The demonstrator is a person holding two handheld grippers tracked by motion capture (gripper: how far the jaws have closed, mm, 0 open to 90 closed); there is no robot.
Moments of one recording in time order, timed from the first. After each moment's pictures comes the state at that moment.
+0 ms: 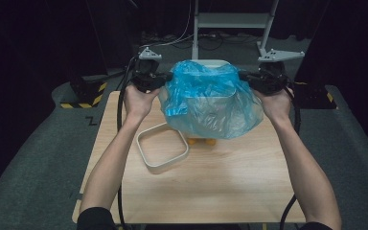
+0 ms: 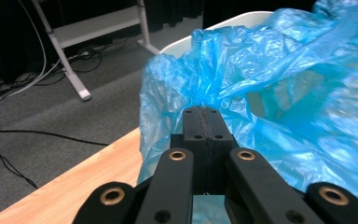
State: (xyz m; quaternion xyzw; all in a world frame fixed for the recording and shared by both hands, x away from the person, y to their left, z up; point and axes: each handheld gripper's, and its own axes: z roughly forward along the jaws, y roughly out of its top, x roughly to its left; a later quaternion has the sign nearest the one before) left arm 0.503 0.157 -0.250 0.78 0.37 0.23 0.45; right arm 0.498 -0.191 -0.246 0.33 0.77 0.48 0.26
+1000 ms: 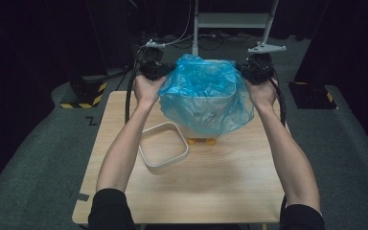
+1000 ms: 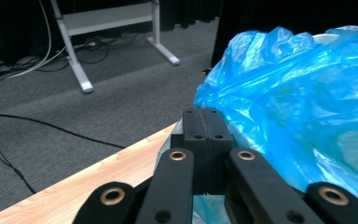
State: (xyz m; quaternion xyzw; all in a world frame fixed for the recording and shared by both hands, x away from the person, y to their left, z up) left arm 0.568 0.152 -0.270 0.75 0.43 0.21 0.46; right arm 0.560 -0.177 -0.271 0.39 0.74 0.45 0.30
